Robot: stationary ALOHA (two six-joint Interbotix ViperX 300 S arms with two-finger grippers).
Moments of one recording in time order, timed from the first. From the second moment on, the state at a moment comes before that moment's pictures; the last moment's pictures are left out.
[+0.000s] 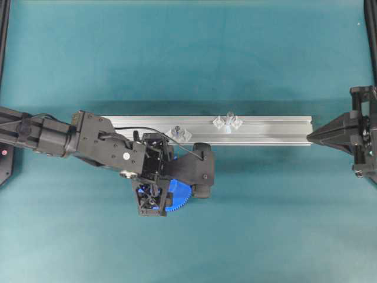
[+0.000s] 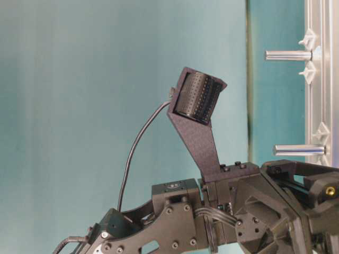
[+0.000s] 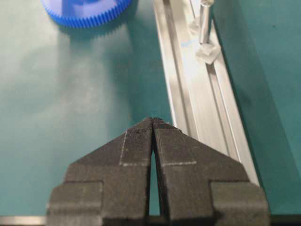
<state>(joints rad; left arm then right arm) -0.13 0.27 0.32 0.02 0.74 -0.11 -0.04 -0.99 1.36 0.04 0.13 0.12</state>
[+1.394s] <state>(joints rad) -0.06 0.27 -0.03 0.02 1.02 0.11 -0.04 -1.00 1.38 0.04 0.13 0.12</state>
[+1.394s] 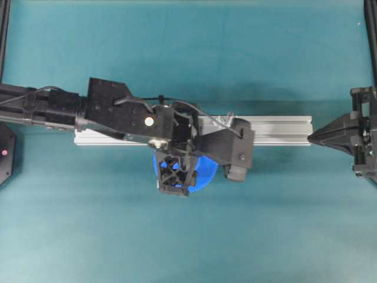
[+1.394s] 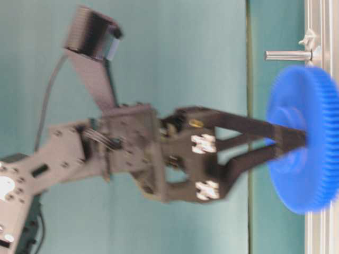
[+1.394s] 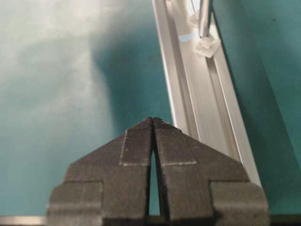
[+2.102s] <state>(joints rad) 0.01 0.36 -0.23 0.02 1.09 0.23 -0.04 -1.02 1.38 0.04 0.12 0.12</state>
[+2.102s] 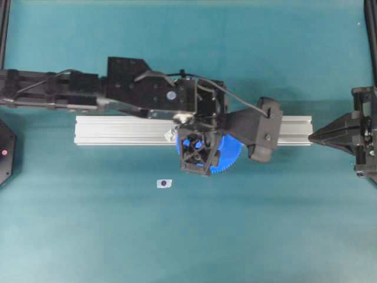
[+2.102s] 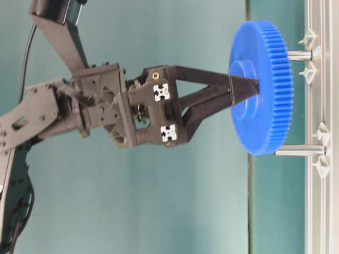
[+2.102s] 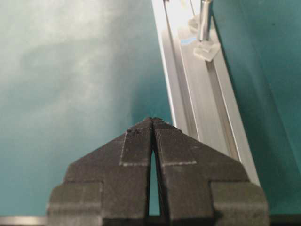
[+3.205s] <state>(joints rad) 0.09 0.54 -0.50 0.02 1.20 0.37 -0.04 -1.03 1.38 0.04 0.12 0.12</state>
